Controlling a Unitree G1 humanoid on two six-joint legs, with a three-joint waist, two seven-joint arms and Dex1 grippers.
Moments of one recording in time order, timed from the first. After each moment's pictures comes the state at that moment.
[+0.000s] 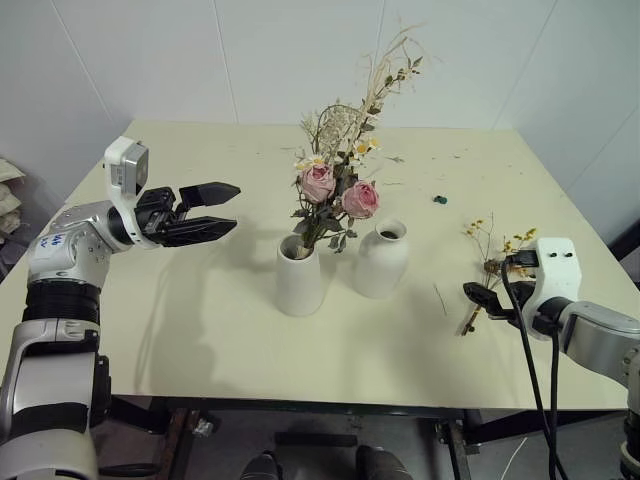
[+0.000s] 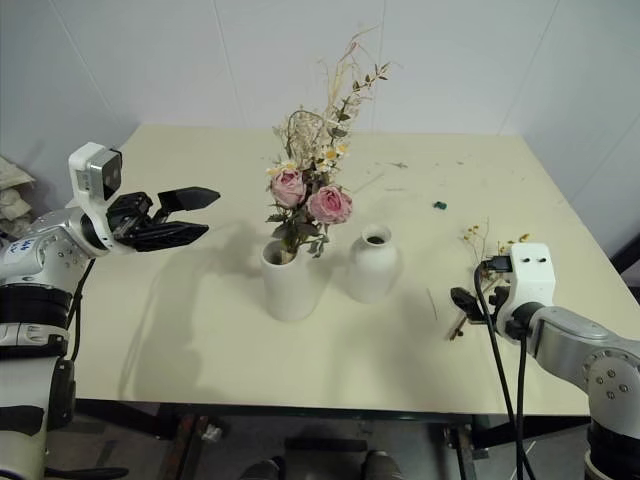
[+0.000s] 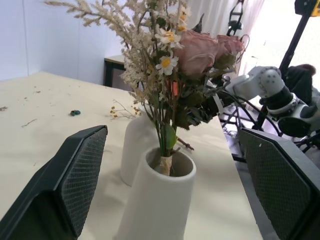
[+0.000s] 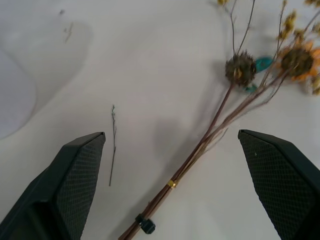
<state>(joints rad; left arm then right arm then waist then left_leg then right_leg) -0.94 0.82 0.06 0.63 -0.71 0.39 -1.50 -0.35 -0.67 -0.44 -0.41 0.97 1.37 -0.20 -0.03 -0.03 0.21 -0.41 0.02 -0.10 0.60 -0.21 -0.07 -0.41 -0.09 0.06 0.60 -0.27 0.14</state>
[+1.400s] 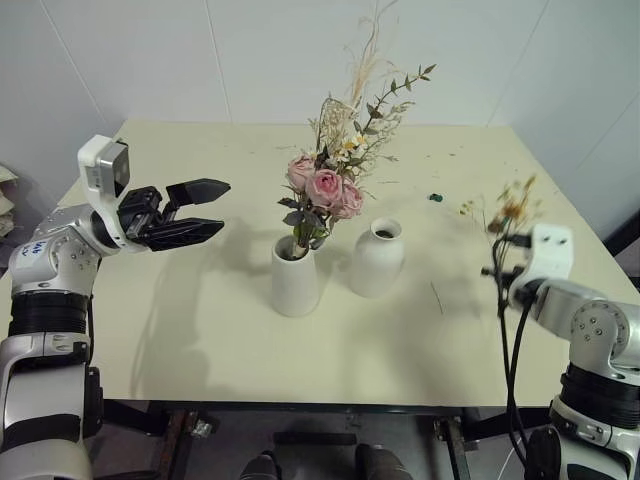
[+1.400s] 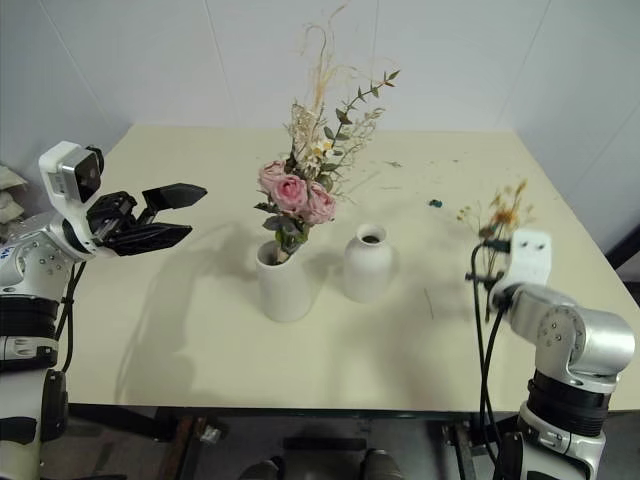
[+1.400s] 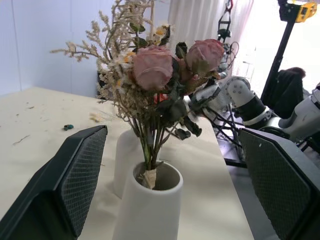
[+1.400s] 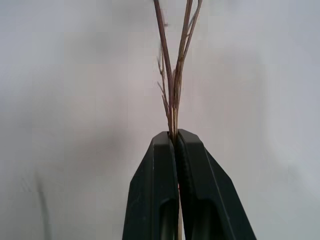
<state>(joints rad) -0.91 0.80 0.11 0.53 -0.76 0.44 -1.50 -0.63 -0.46 -0.48 -0.29 0.43 1.24 -0.07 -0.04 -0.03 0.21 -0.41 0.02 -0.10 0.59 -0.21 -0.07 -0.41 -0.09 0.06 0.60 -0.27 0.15</state>
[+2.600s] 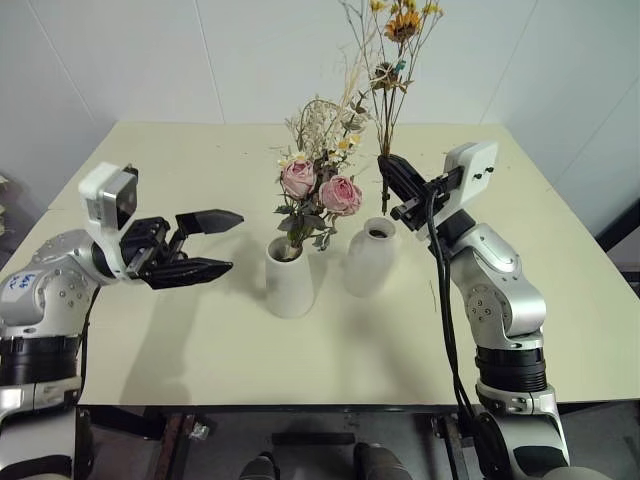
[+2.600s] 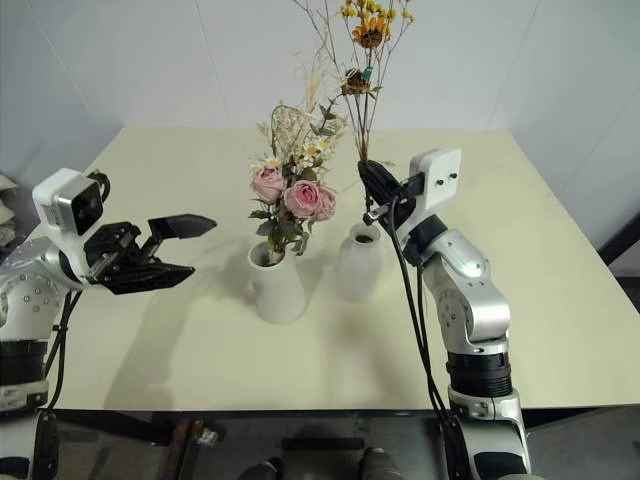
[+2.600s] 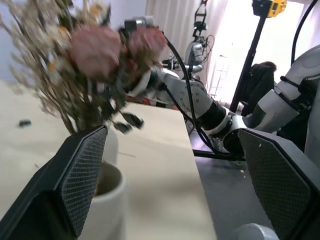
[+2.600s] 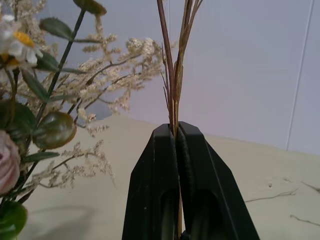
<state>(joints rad) -0.60 0.81 0.25 0.04 -0.87 0.64 -1.37 -0.70 -0.24 -0.11 -0.13 0.43 0.35 0.45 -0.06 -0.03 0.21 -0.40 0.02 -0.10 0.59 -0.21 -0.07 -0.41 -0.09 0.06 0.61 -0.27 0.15</state>
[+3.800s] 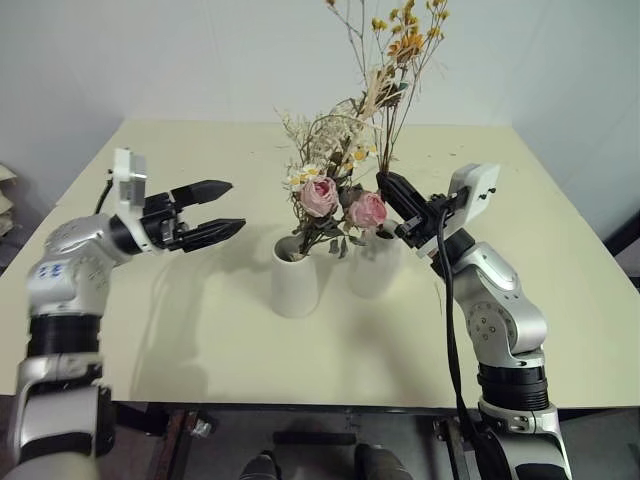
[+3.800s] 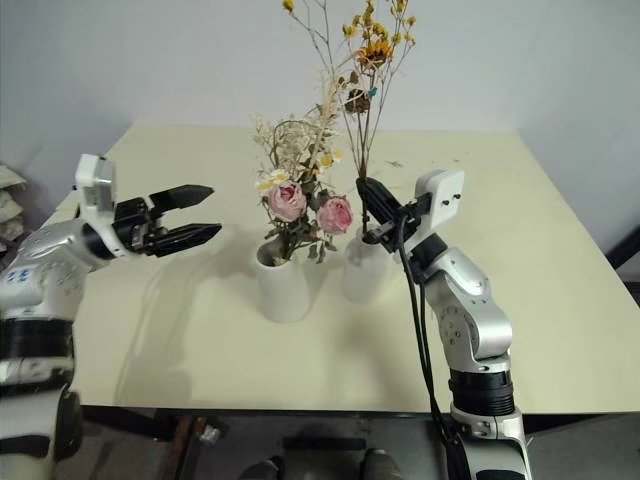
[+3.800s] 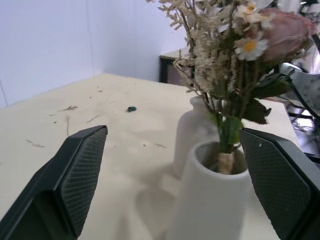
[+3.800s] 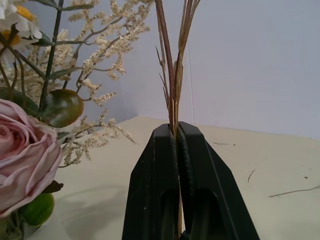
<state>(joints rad) -0.91 0.67 0.16 0.57 -0.58 0.24 -1.33 -0.61 -0.23 -0.12 -0.17 0.51 0.34 0.47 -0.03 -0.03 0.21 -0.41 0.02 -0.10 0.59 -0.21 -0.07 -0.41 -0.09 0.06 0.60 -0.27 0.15</state>
